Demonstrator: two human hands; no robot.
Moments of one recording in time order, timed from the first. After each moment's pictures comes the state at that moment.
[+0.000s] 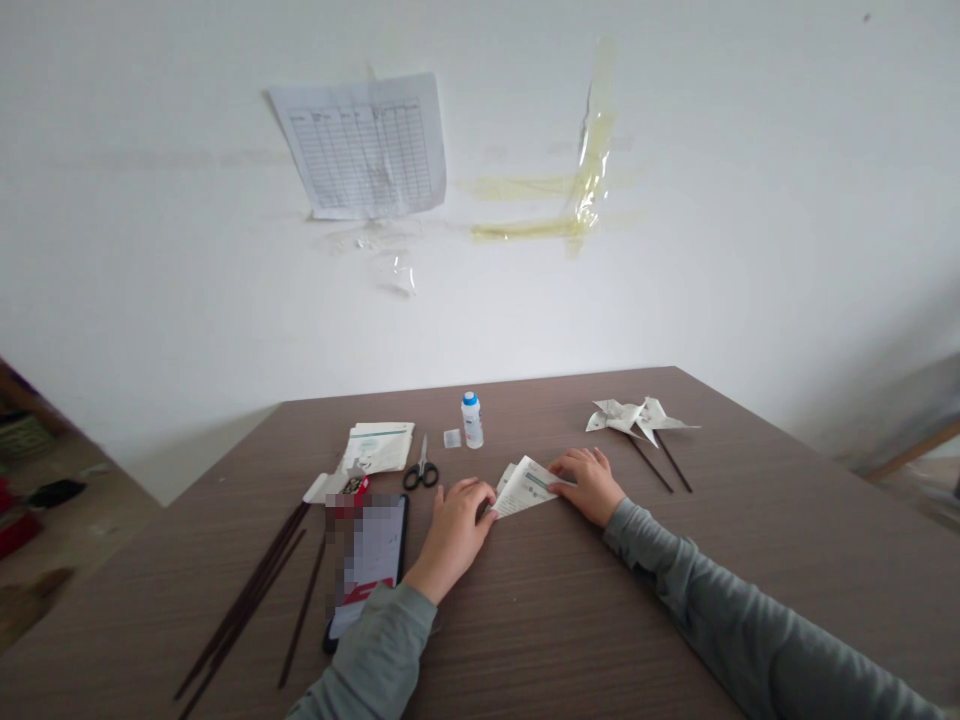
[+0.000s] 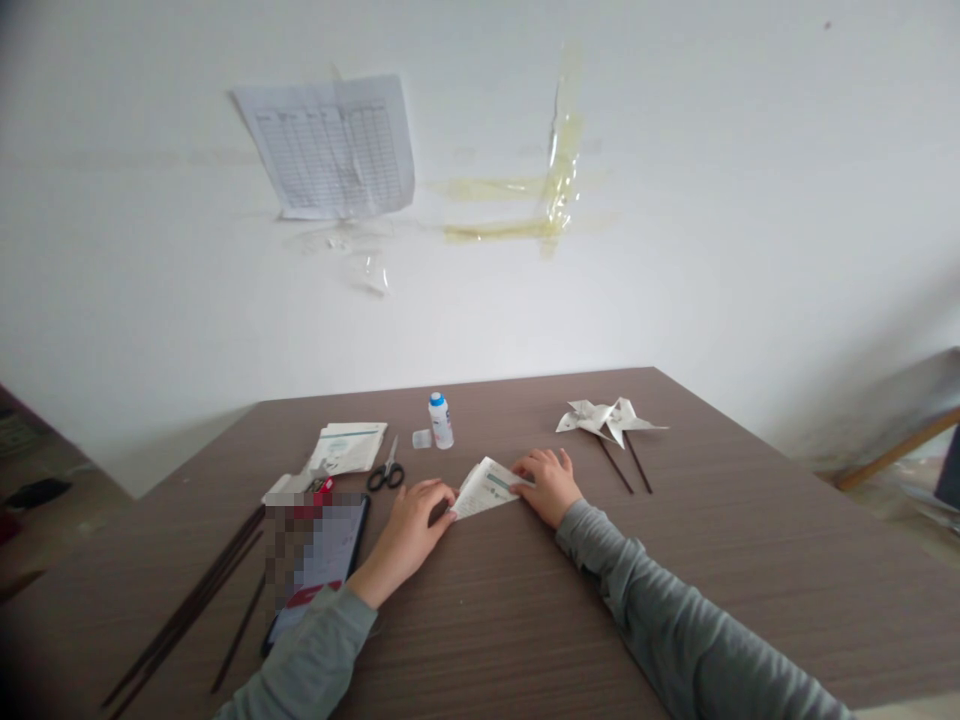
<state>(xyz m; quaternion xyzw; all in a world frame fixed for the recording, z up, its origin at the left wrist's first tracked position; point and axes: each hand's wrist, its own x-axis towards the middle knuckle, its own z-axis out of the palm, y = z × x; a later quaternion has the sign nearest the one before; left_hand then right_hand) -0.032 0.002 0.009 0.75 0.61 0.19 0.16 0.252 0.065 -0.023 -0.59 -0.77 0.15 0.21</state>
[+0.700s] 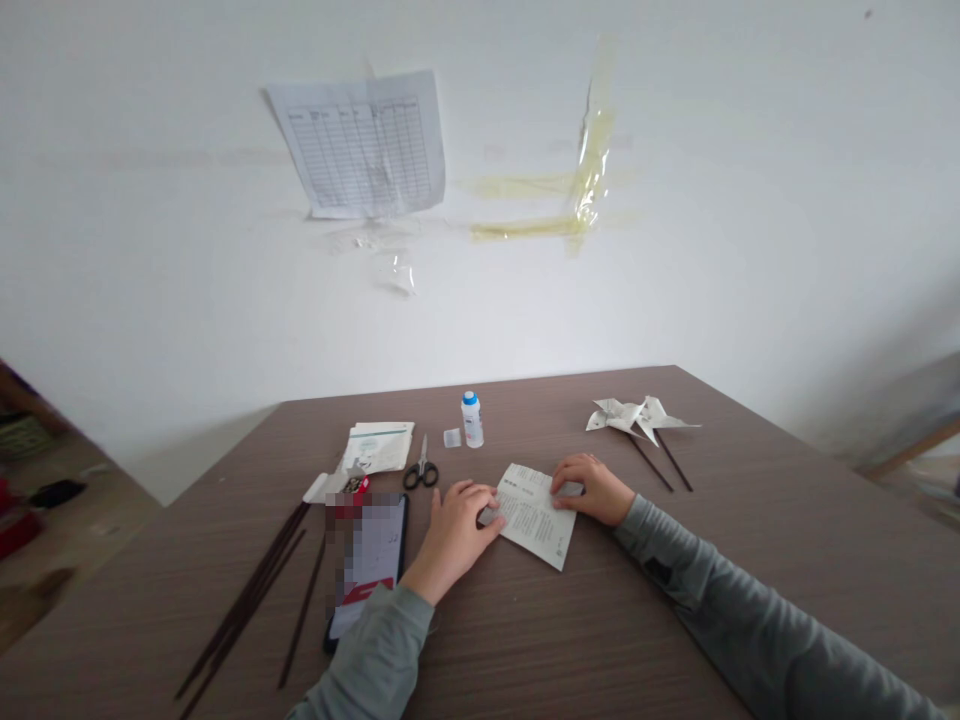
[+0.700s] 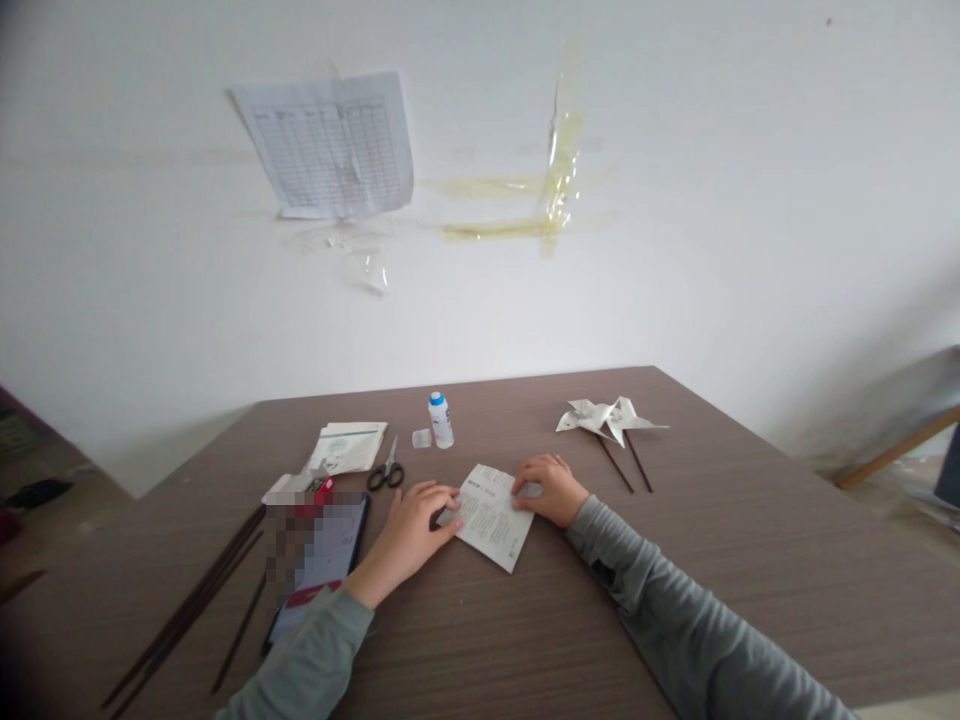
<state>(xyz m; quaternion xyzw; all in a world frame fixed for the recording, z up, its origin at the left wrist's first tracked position) -0.027 -0.005 0.023 0.74 0.63 0.14 0.19 0.281 0.084 -0.041 -0.47 -0.83 0.23 0.22</state>
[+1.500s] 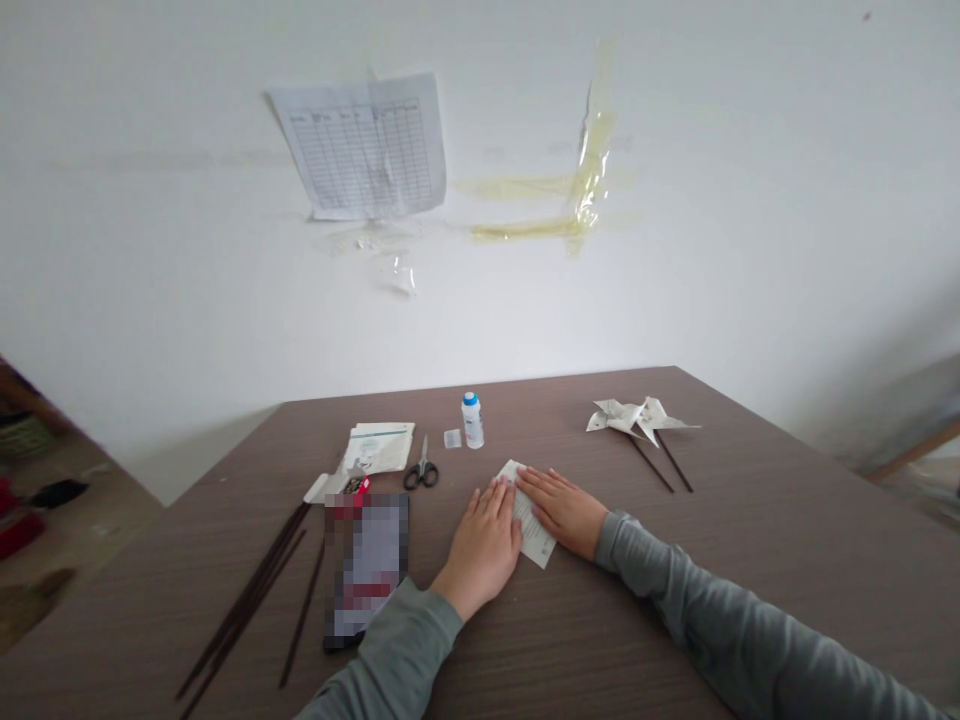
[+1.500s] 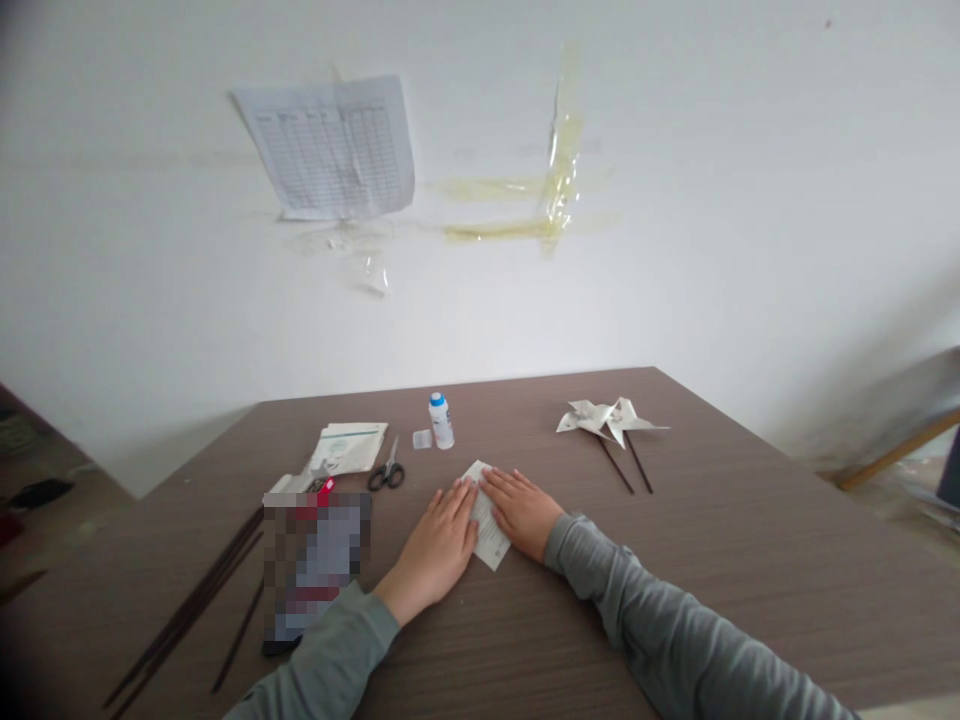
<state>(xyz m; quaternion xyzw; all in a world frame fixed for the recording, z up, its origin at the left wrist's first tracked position) -0.002 -0.002 -0.035 0.83 0.54 0.11 0.07 0.240 0.068 -0.077 -0.38 -0.91 0.08 0.17</state>
